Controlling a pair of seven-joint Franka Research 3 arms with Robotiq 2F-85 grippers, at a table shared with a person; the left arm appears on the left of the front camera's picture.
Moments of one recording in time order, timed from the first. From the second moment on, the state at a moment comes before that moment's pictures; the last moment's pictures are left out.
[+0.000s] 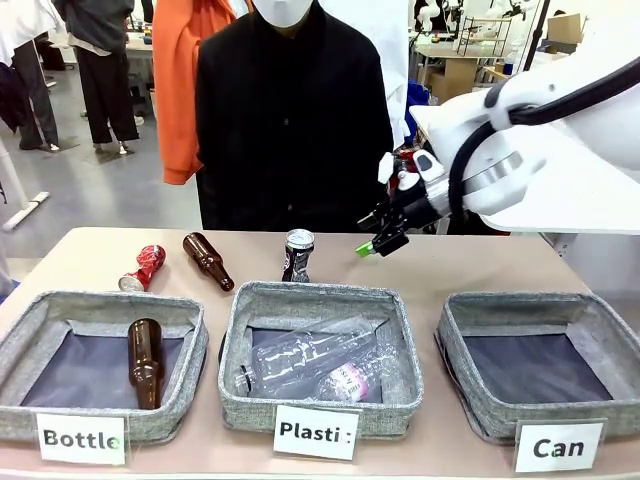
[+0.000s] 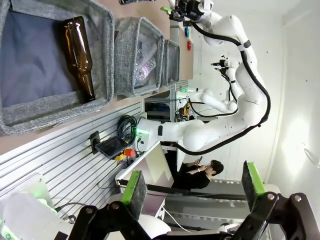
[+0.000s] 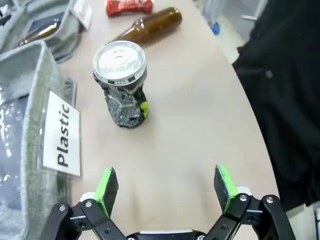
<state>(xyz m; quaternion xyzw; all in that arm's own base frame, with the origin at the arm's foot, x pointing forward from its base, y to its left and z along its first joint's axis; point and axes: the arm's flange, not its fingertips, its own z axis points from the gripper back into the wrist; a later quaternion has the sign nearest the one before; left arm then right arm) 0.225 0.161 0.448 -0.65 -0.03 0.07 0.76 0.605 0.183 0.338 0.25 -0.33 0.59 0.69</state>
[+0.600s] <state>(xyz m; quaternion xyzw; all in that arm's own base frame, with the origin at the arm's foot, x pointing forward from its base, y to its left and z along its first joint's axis) 0.225 0.161 0.448 -0.65 -0.03 0.07 0.76 0.611 0.240 0.295 0.29 -0.30 0.65 0.64</state>
